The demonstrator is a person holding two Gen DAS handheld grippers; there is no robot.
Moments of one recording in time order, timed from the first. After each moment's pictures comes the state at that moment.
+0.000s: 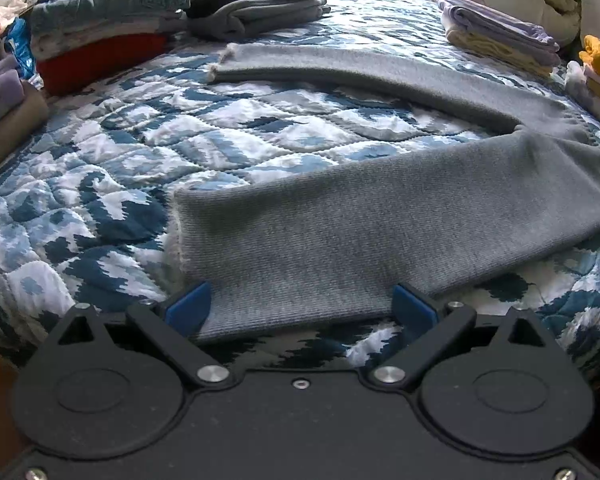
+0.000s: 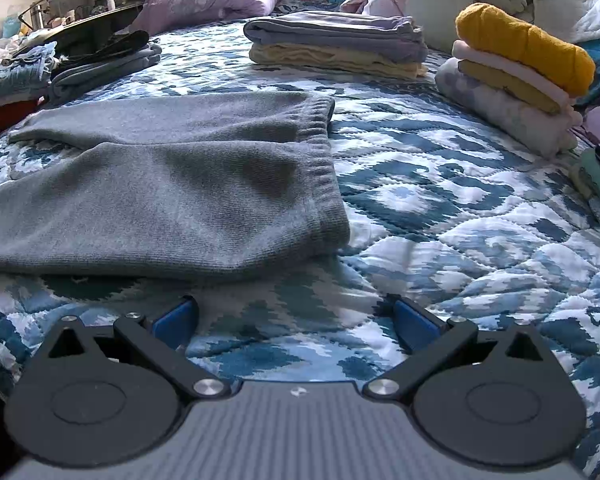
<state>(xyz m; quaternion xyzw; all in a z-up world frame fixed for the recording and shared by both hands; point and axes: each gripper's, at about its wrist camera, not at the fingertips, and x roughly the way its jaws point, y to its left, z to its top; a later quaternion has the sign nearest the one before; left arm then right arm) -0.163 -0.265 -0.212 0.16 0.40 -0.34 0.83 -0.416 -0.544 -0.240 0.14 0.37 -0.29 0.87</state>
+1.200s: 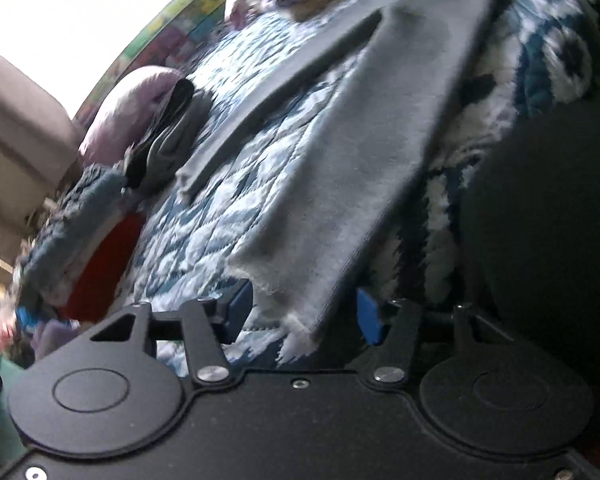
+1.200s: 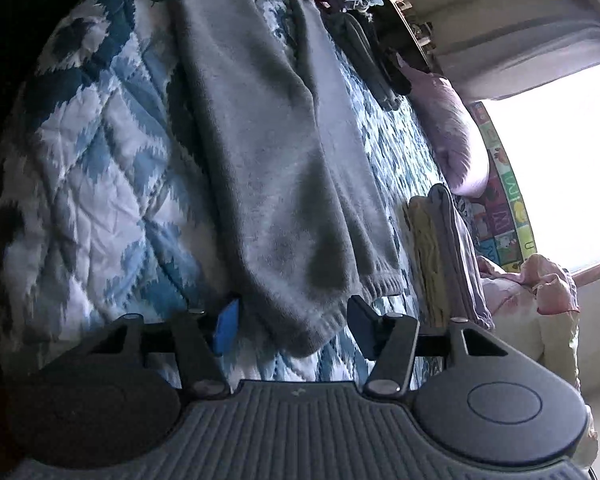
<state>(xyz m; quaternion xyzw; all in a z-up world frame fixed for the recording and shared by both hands) -0.196 -0.221 -0.226 0.49 0.12 -0.44 0.74 -0.415 -0.509 -0.234 -0.45 0.38 -0.04 0.81</state>
